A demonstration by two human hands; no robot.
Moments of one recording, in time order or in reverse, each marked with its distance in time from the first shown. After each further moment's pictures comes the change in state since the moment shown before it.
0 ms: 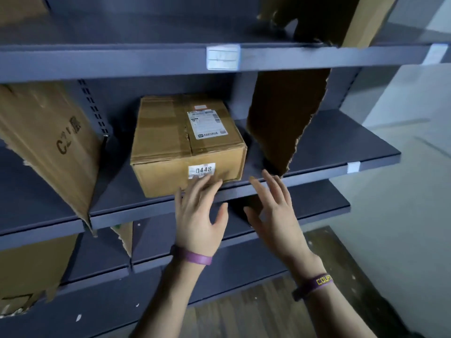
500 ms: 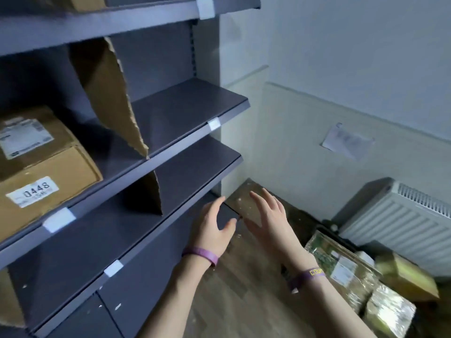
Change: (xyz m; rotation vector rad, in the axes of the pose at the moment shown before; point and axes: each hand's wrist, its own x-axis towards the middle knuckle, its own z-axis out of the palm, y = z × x) left_hand -0.090 0.164 0.114 -0.430 -0.786 -0.046; right_hand -0.189 0.115 -0.086 -0.051 0.023 0.665
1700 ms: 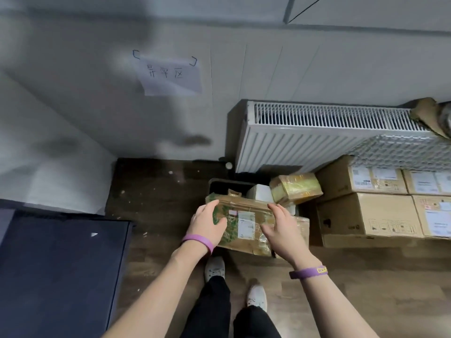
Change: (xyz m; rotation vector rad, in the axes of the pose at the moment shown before) left_hand 0.138 0.123 0.521 0.306 -0.974 -0.089; right_hand -0.059 0.495 -0.094 0.235 0.024 1.012
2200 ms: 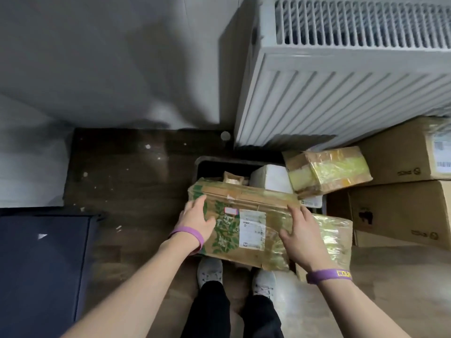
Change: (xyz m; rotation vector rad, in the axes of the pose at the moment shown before) left_hand 0.233 -0.128 0.134 0.169 -0.151 -0.170; right_hand 0.181 0.144 0.137 -0.072 -0.078 0.242
